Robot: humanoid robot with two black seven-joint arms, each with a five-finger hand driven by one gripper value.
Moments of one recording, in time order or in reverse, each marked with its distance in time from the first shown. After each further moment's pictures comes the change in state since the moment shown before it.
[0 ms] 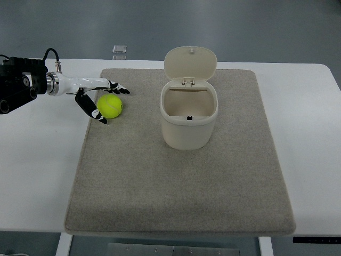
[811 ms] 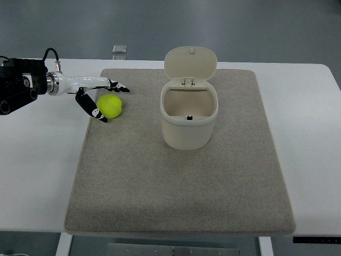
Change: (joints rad) left arm 0.006 -0.001 0.000 -0.001 0.000 0.032 0.000; right arm 0.000 0.000 0.000 0.000 0.000 0.000 0.000
